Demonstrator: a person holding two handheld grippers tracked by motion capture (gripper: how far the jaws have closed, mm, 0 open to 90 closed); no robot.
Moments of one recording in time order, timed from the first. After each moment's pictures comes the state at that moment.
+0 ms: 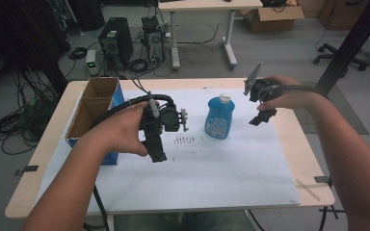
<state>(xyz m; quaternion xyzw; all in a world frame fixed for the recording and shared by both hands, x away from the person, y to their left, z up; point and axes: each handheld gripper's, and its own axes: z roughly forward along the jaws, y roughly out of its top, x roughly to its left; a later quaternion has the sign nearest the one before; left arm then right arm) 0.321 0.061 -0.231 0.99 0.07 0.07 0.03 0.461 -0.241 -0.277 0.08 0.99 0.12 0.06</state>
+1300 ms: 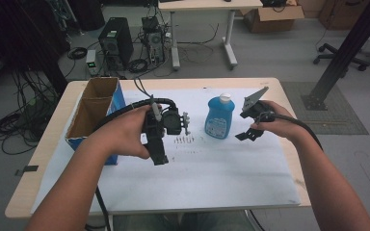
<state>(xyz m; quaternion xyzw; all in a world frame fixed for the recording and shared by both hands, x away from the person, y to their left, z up) 0.318 0.057 -0.239 1.00 0.06 0.07 0.04 0.444 -0.249 -0.358 0.15 0.94 0.29 0.06</state>
